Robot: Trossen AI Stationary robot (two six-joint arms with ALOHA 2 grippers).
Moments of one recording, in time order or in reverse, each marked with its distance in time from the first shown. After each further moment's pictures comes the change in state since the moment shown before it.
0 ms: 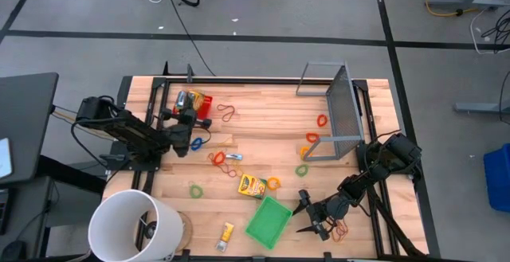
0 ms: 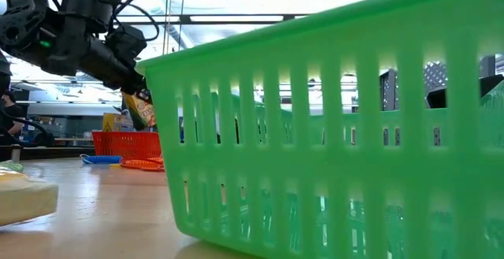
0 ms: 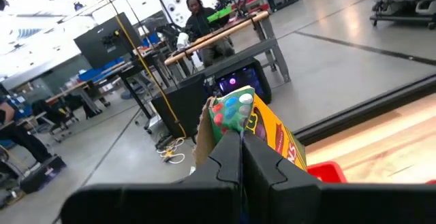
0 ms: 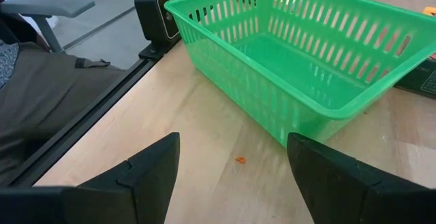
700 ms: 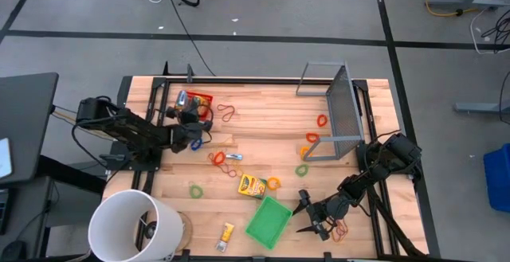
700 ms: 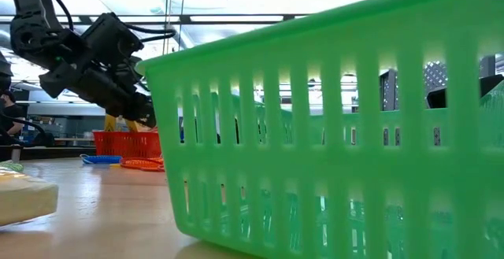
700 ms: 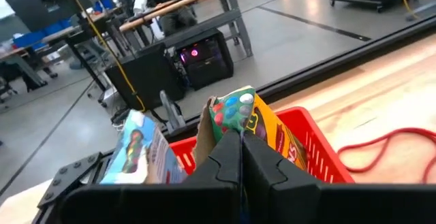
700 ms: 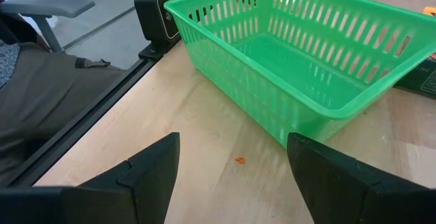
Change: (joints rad) left arm 0.143 -0.003 0.005 -0.552 0.297 -0.599; right arm -0.004 0.000 0.000 0.000 0.000 0.001
